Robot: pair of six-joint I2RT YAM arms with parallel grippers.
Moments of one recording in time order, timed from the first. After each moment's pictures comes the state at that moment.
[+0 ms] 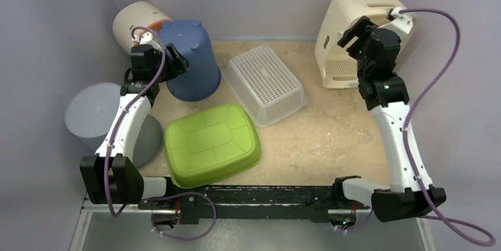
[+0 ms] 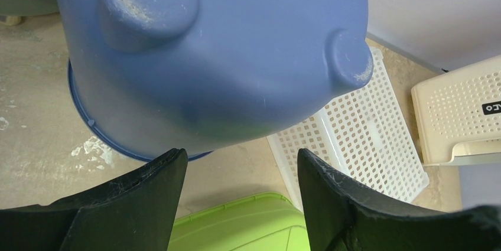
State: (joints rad) left arm 0.00 1.31 1.14 -0.27 0.15 -0.49; right arm 0.12 1.21 1.42 -0.40 0.40 0.46
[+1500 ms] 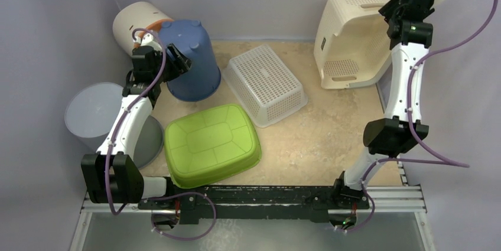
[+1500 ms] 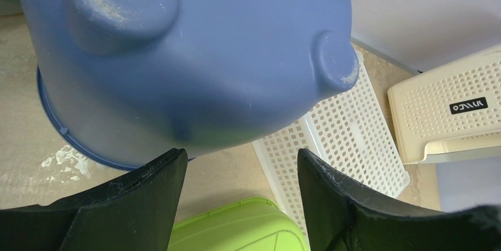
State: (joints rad) left arm 0.00 1.32 1.10 -0.18 0.20 -0.54; right arm -0.21 1.79 2.22 -0.73 0.36 0.49
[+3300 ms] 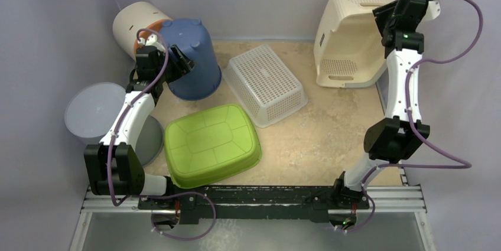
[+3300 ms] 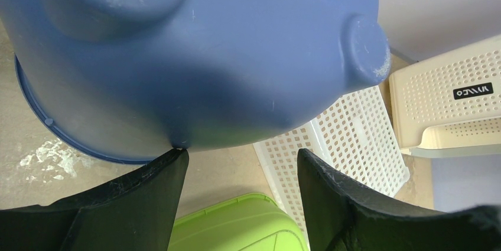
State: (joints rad) left arm 0.00 1.38 1.10 -0.16 0.24 -0.56; right arm -0.22 1.71 1.95 -0.55 0.19 0.89
